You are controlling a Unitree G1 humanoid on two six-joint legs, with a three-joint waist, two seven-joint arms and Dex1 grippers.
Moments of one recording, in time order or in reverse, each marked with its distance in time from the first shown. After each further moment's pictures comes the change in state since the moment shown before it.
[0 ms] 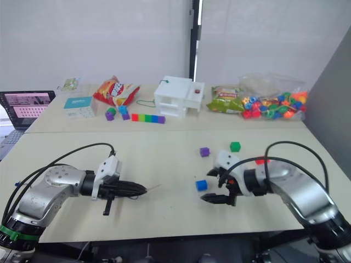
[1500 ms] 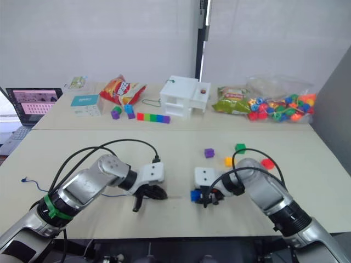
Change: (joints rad) left arm -0.363 -0.114 -0.467 -0.007 0.276 0.331 0.110; right arm -0.072 0.186 0.169 0.136 -0.377 -0.174 0.173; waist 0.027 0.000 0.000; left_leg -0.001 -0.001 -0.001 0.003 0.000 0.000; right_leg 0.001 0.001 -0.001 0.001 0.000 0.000
